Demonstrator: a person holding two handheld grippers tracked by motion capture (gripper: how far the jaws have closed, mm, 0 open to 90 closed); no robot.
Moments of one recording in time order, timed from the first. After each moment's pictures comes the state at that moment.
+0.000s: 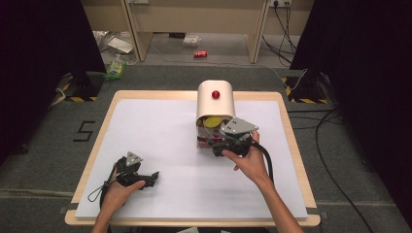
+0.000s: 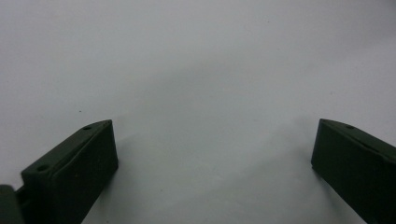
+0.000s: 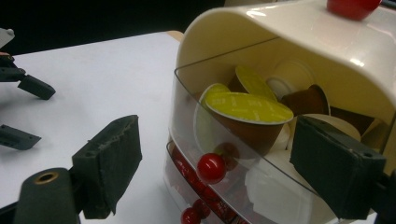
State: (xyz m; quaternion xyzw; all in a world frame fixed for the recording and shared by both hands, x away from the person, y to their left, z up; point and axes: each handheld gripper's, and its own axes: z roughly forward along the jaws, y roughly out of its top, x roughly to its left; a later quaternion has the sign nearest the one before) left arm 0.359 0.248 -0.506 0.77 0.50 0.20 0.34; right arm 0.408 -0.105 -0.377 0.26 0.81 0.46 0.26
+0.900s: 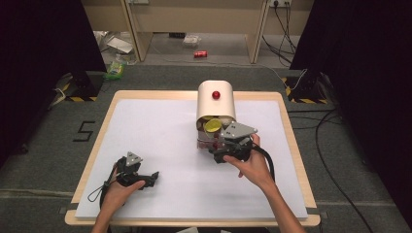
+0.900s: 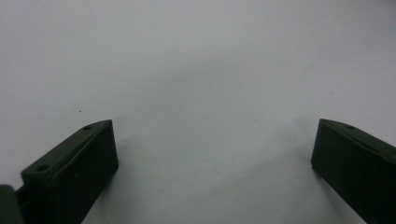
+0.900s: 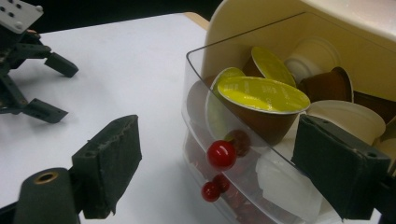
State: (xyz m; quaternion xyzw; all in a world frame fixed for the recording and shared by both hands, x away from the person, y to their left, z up) left arm 0.359 0.248 -0.506 0.77 0.50 0.20 0.34; right arm 0.393 -0.106 -0.376 0.25 0.83 0.44 0.24
